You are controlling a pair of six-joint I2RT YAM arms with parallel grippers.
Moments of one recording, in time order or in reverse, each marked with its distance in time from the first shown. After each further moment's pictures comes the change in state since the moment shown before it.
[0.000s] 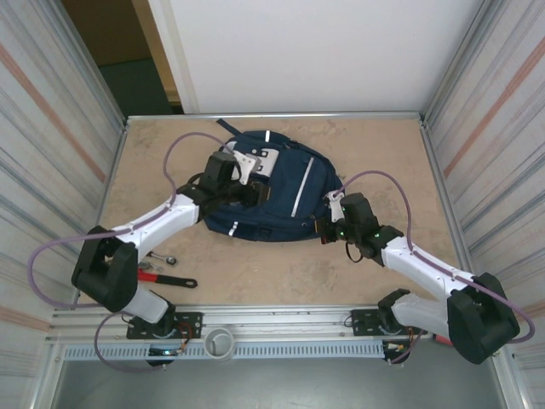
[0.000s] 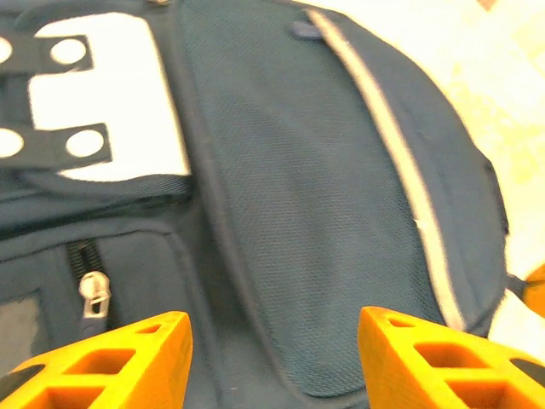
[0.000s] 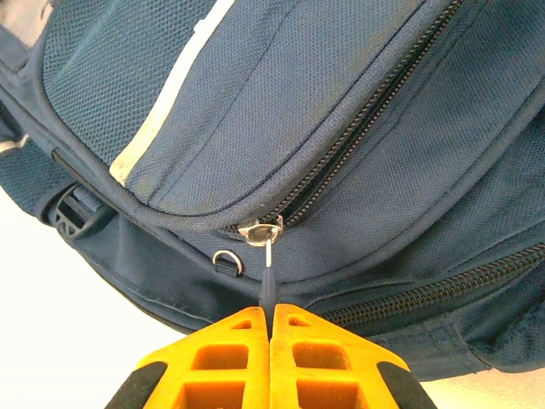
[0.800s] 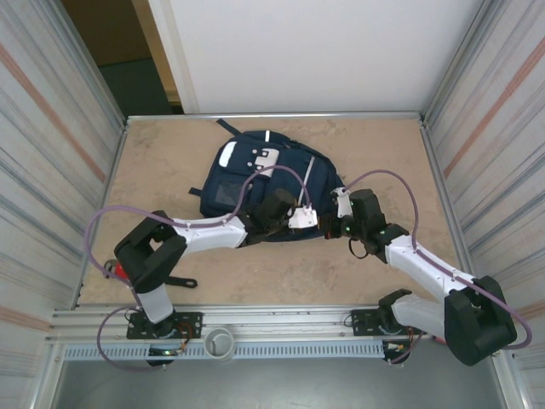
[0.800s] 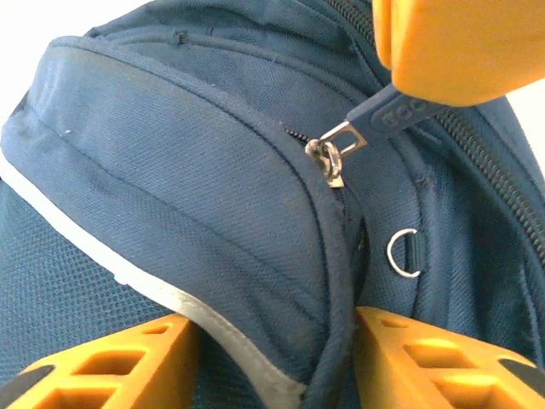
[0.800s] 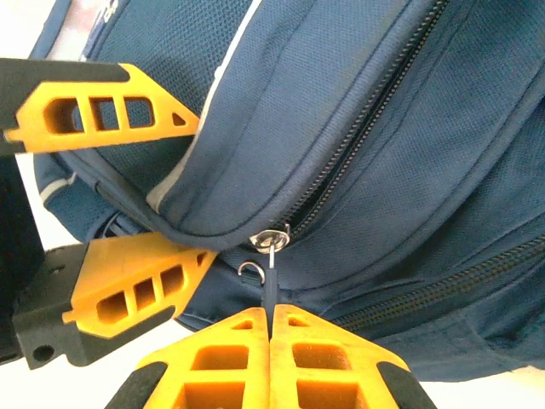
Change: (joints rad) left arm -0.353 0.276 0.018 0.226 -0.380 0.840; right arm -0.096 -0.001 0.000 0.021 -0.144 0.079
